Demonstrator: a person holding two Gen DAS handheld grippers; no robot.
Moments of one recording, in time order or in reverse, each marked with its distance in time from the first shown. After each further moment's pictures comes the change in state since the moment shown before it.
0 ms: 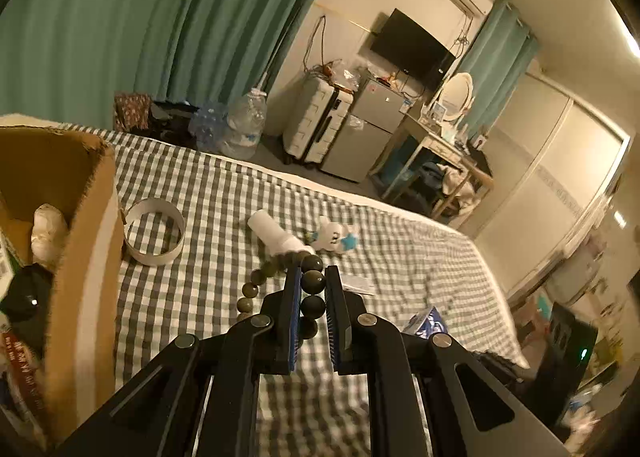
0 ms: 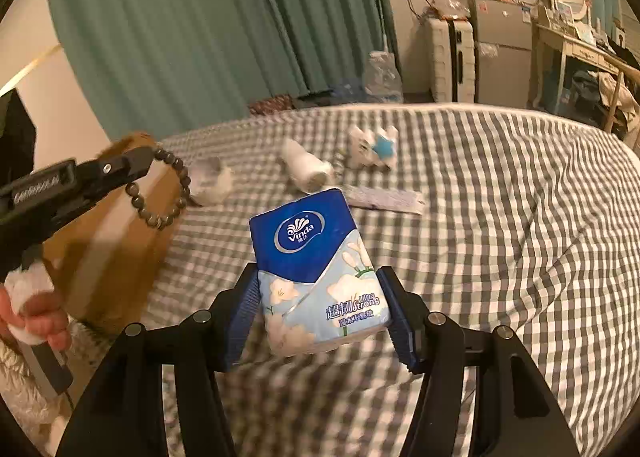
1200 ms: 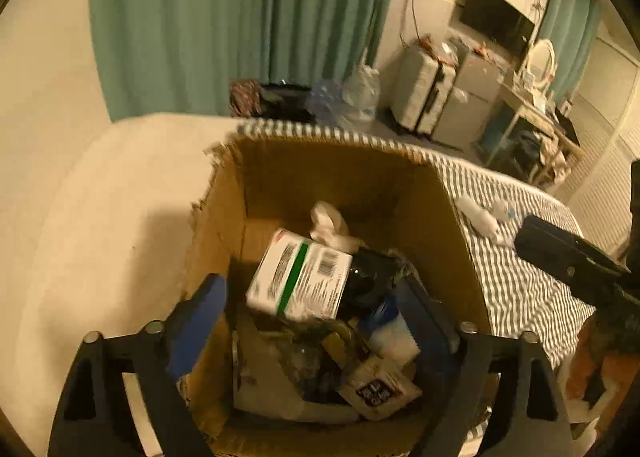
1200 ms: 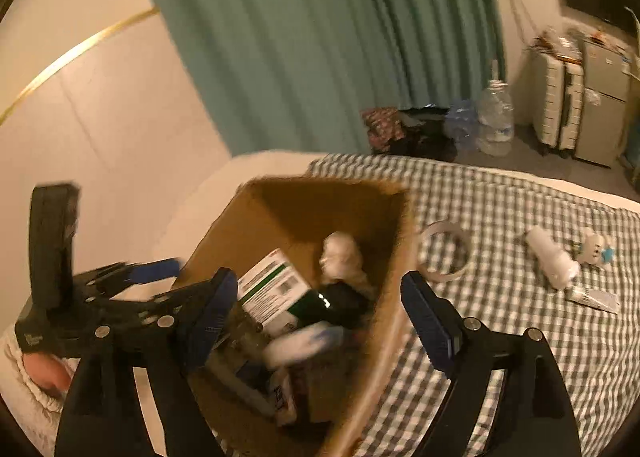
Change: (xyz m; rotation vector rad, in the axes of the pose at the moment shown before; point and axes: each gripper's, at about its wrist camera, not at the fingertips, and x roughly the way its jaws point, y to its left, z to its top) left arm -0.135 0.197 0.035 0.059 0.098 0.375; right arm 0.064 0.238 0.083 -0.103 0.000 0.221
